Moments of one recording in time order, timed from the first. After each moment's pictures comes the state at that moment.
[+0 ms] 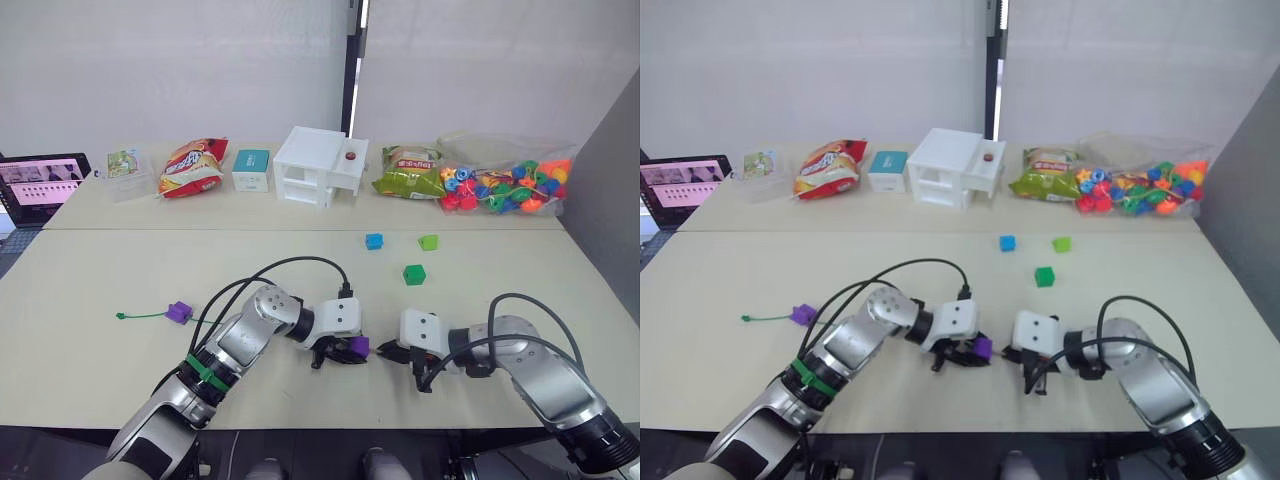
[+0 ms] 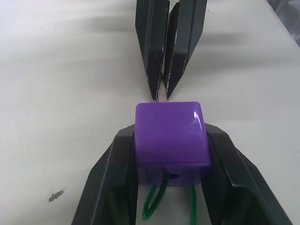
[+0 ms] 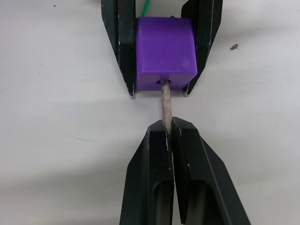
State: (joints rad) left arm -0.65 0.38 -0.51 0.11 -0.02 0.33 -1.19; right arm -0.27 -0.80 0.27 -0.31 0.10 0.40 1.06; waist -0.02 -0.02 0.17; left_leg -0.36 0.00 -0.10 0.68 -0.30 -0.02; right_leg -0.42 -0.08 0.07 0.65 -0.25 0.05
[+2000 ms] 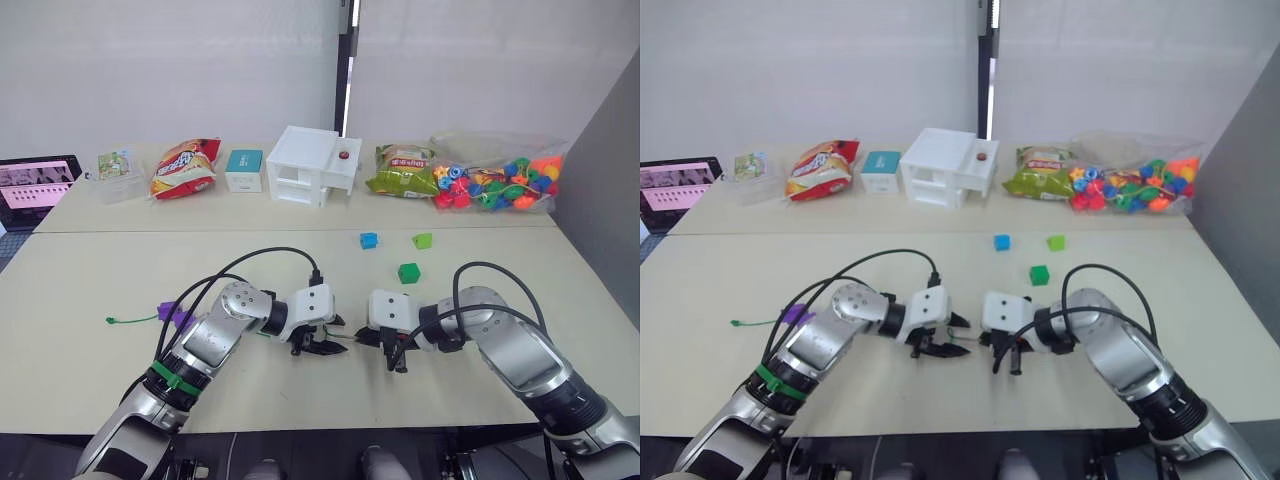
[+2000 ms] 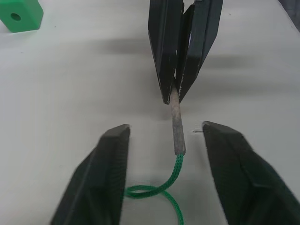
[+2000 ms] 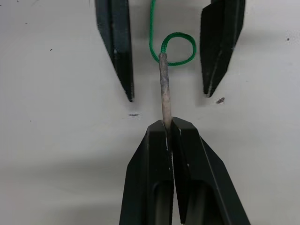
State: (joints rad) left arm -0.59 0.49 -0.42 0.01 -0.08 0.35 -1.15; right arm -0.51 -0.73 0.40 -0.32 0.06 0.59 1.10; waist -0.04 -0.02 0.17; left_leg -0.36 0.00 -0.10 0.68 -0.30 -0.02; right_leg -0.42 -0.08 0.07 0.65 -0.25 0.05
